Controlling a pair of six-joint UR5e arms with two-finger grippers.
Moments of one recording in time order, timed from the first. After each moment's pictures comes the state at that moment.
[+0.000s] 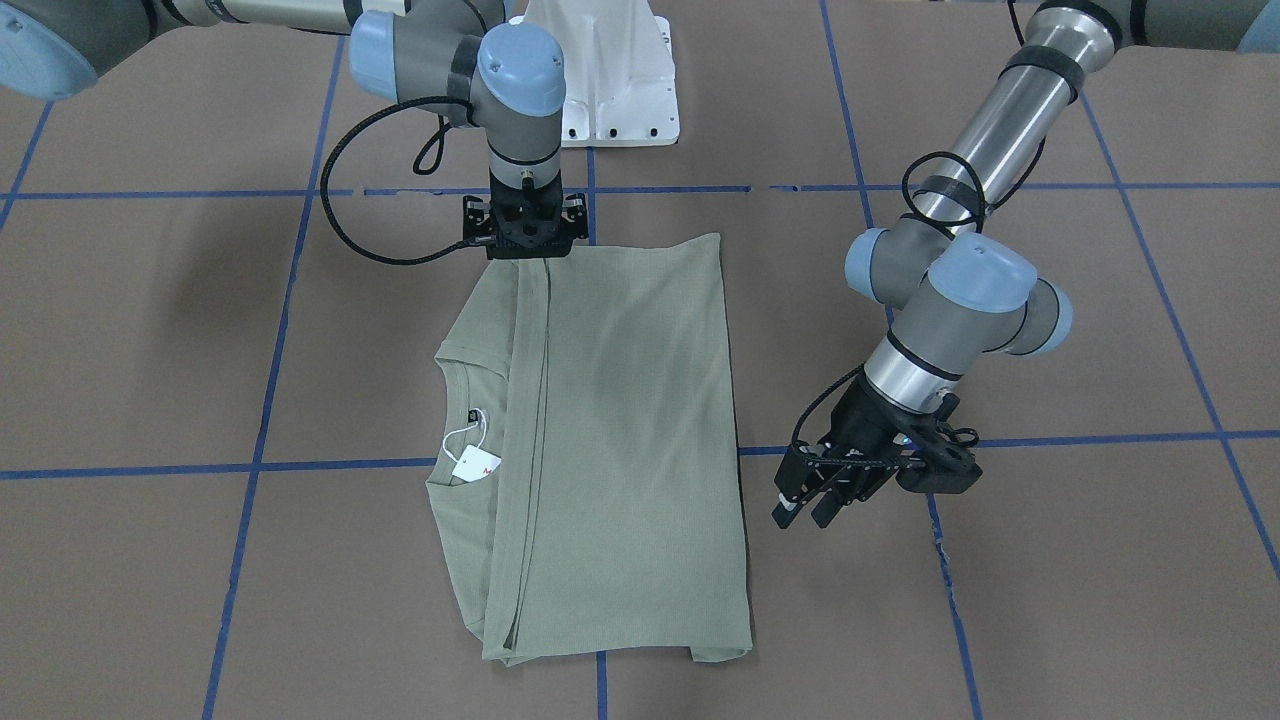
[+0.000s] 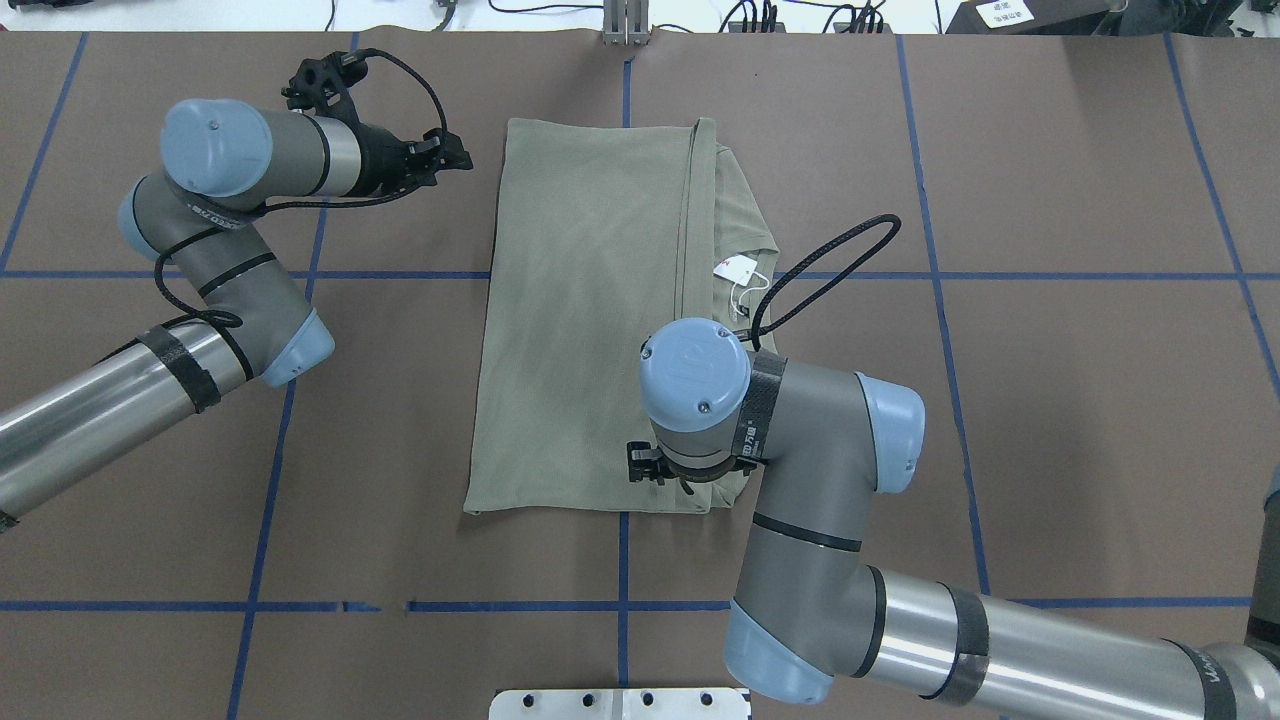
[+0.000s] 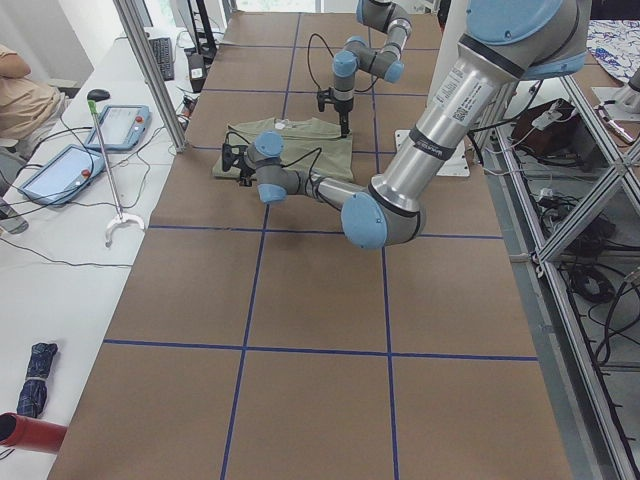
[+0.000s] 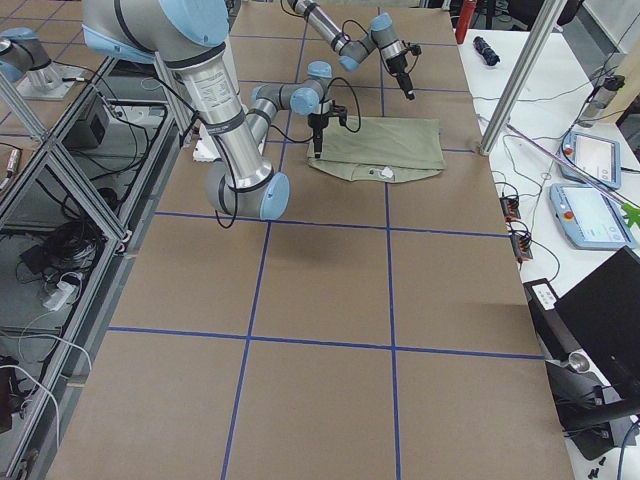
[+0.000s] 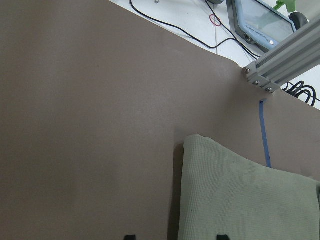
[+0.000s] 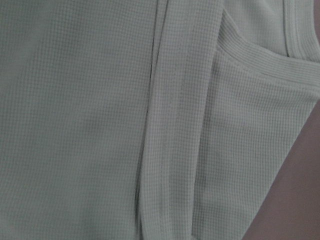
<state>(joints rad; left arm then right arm) -0.82 -2.21 -1.11 -2.69 -1.83 -1.42 0.38 -0.90 1.69 -1.75 1.82 1.18</state>
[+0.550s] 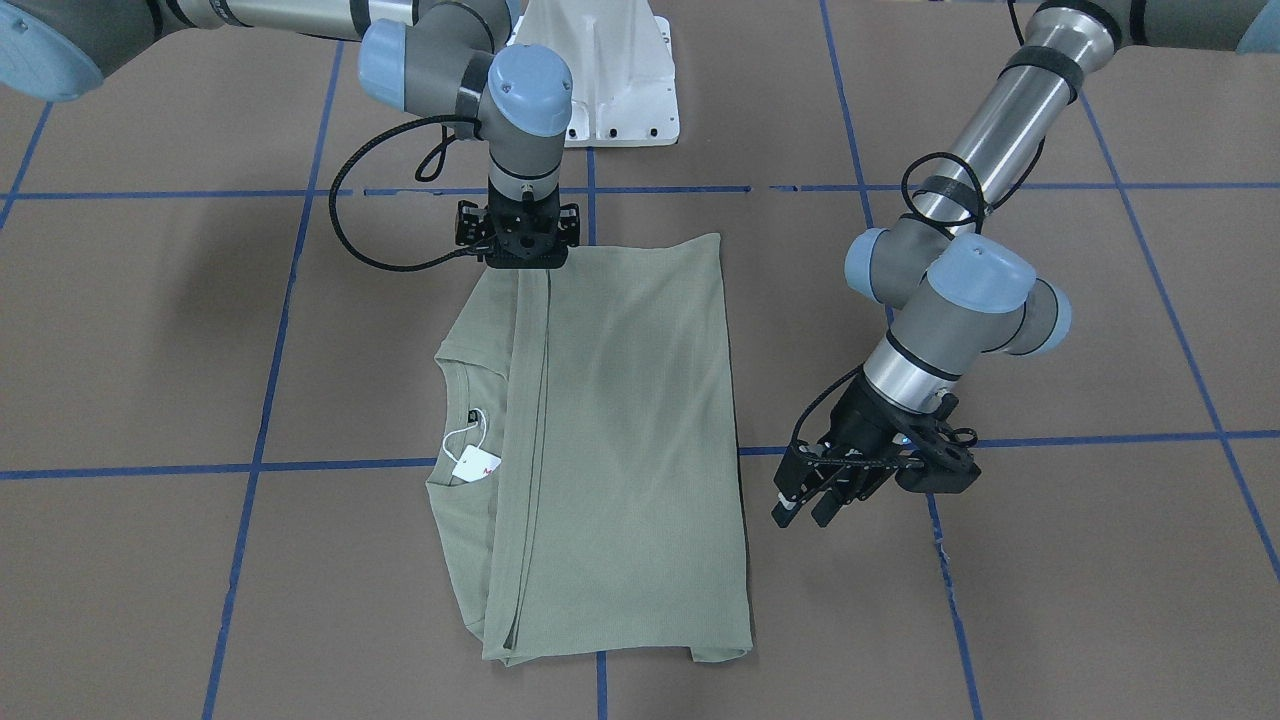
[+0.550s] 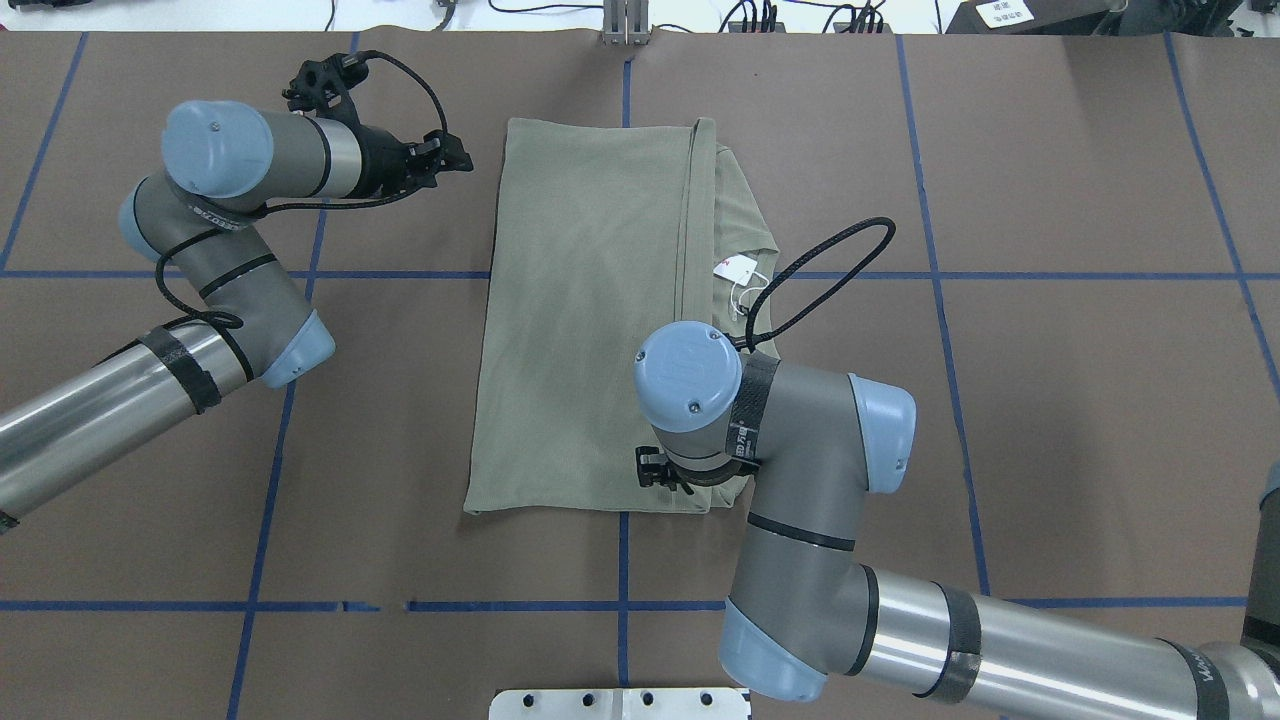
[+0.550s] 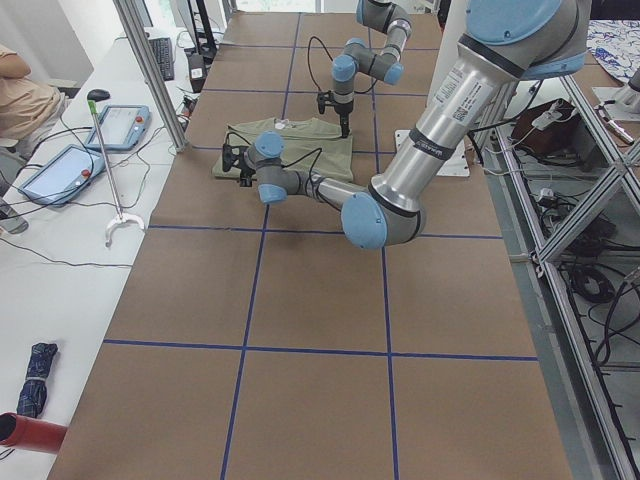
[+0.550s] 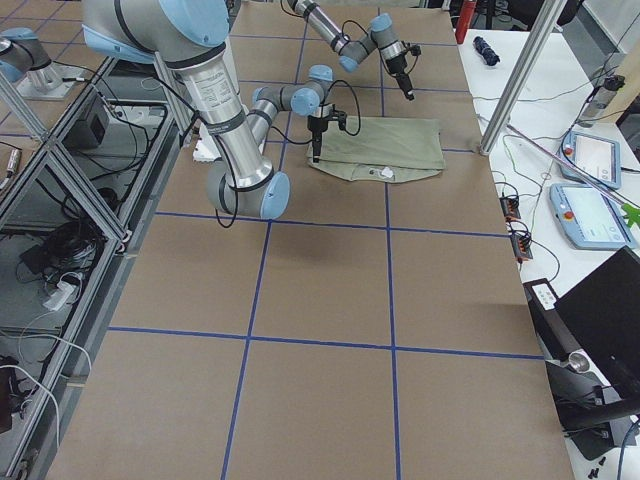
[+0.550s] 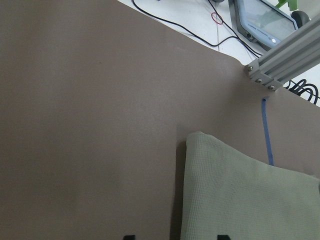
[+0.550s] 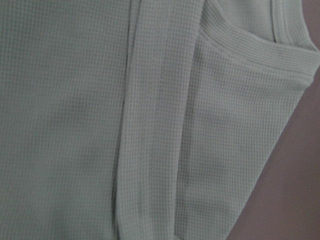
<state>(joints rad) -0.82 -2.21 -1.11 -2.69 -1.83 -1.42 0.38 -0.89 1.68 -1.80 1.83 1.18</state>
